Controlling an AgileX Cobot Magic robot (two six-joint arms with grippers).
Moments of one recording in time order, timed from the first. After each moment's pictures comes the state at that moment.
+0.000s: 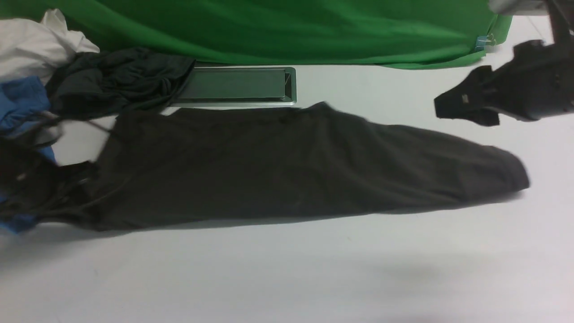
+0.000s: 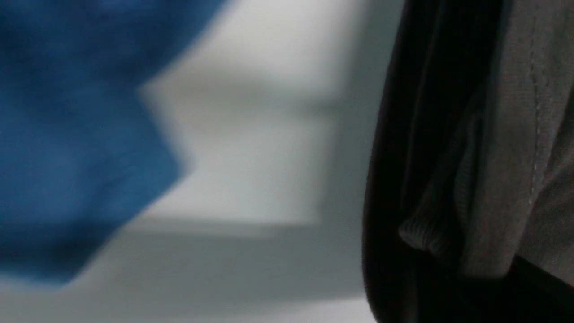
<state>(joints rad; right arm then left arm) 0.14 1.35 -1.08 0.63 0.71 -0.48 0.42 1.81 -1.07 -0.48 0.88 0.44</state>
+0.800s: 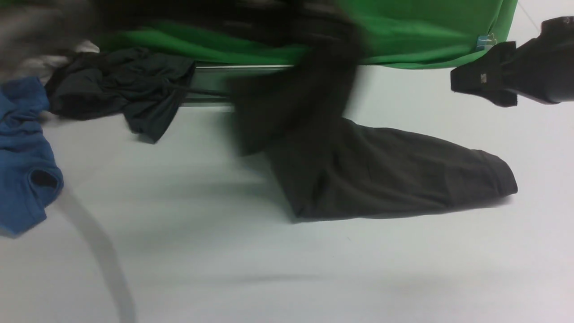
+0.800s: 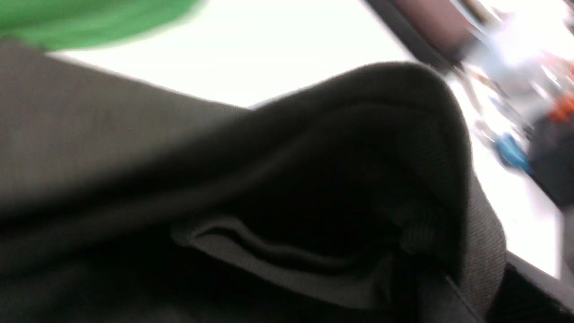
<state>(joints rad) 0.14 1.26 -1.08 0.62 0.65 -0.48 -0.42 2.06 -1.84 -1.11 0.83 0.78</state>
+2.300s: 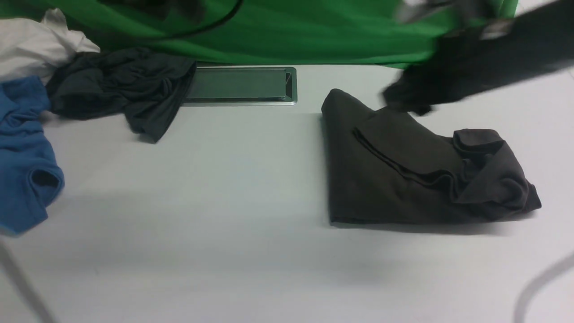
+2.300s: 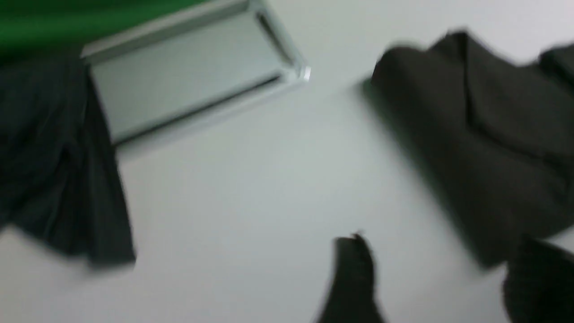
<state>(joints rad) 0.35 1.70 -1.39 0.30 0.66 -0.40 -0.05 1.68 -1.79 -0.37 1.21 0.41</state>
